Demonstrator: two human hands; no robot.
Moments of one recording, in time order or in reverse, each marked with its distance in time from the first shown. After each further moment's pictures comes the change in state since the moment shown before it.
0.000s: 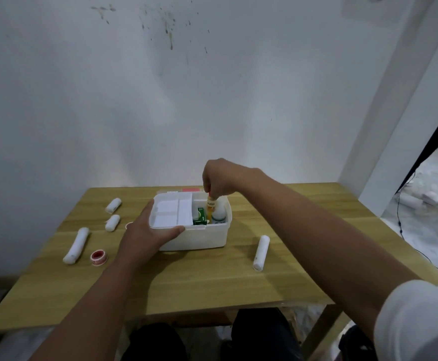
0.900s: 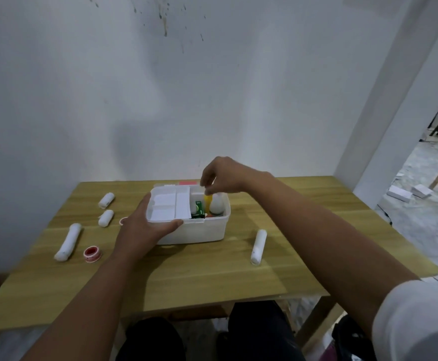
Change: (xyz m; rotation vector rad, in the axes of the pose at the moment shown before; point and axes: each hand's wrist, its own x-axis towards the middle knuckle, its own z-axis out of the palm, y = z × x) left_hand 0.005 0.003 0.004 -0.006 -0.018 -0.024; right_hand -0.006 0.023 0.015 0.168 0.047 -0.064
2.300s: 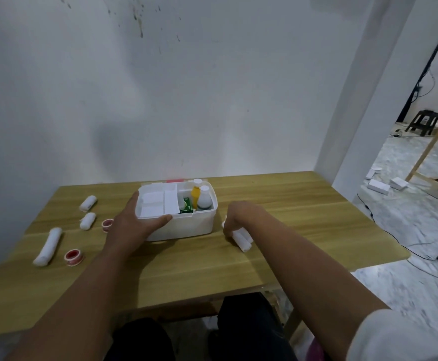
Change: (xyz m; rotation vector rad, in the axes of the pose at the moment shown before) left_hand -0.012 0.037 0.005 -0.041 0.014 -0.002; right_hand -0.064 0.039 0.060 -0.181 -0.386 0.702
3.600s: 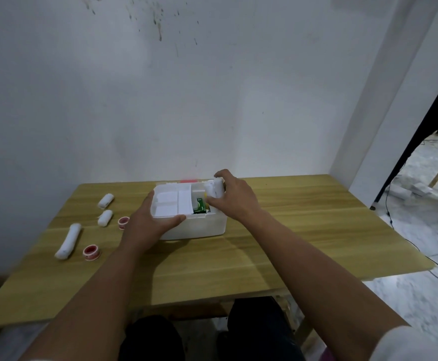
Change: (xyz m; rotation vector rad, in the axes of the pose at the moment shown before) left_hand 0.011 -0.018 0.005 -0.006 0.007 0.029; right_hand 0.012 -0.026 0.000 0.528 0.765 -0.487
